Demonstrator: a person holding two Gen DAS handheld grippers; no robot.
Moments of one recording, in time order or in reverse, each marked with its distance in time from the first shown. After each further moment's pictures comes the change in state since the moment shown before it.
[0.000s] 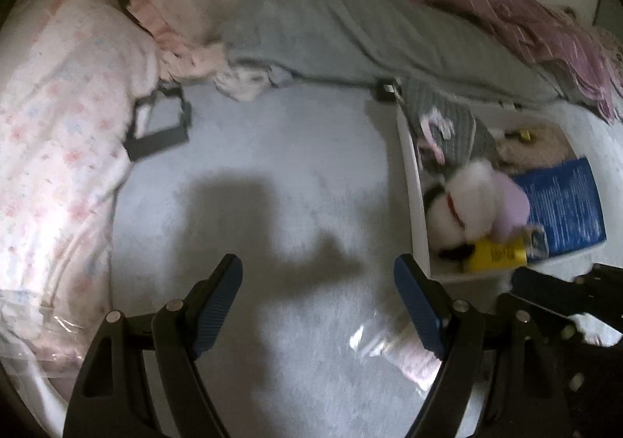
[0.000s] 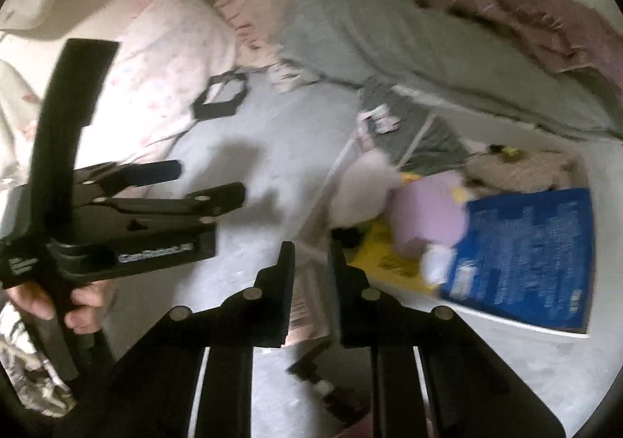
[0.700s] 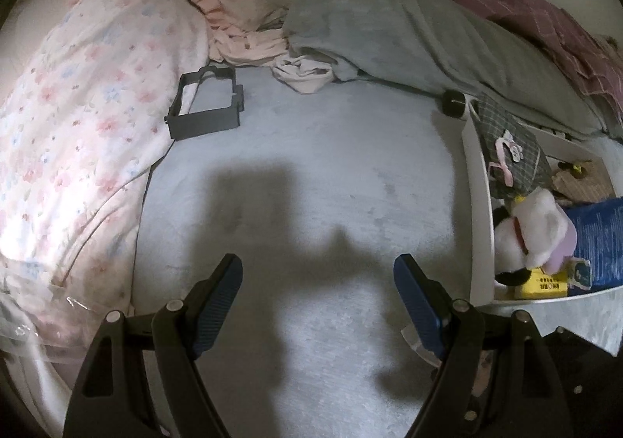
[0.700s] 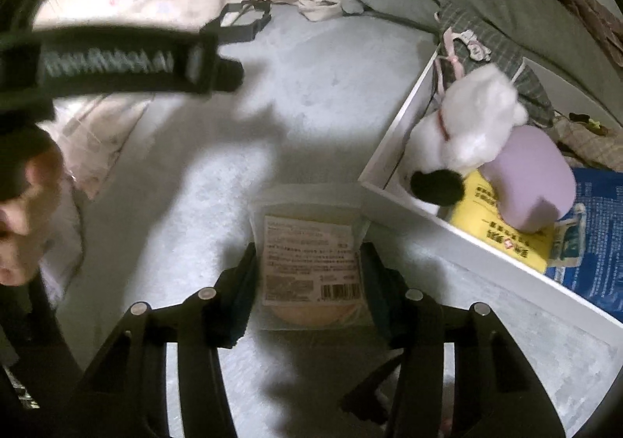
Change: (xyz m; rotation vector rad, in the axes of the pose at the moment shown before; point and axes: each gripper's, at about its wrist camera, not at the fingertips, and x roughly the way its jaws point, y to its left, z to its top) left arm 0.009 0.037 0.003 -0.133 -0.033 0.129; right arm 0.069 0.035 -0.029 -0.096 0.126 -0.060
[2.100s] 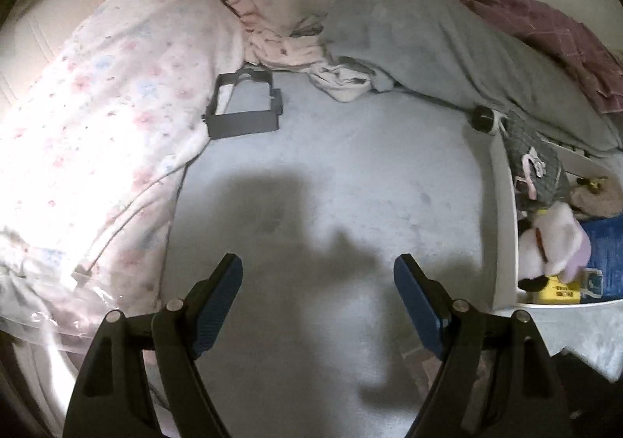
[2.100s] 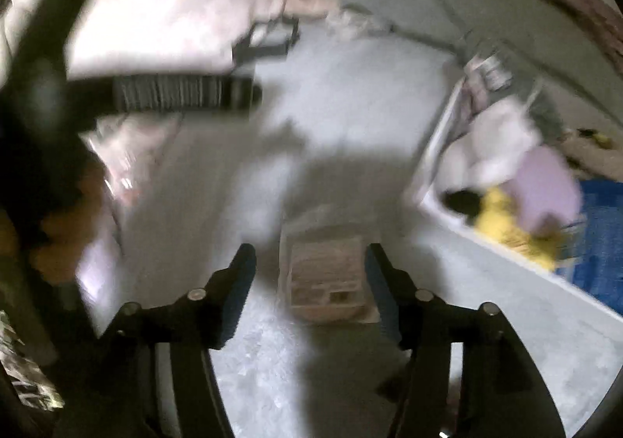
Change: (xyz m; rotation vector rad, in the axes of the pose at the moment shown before) left arm -0.011 0.028 -0.004 -0.063 -0.034 0.080; right arm -0.007 0.025 -0.003 -0.028 -0.007 0.056
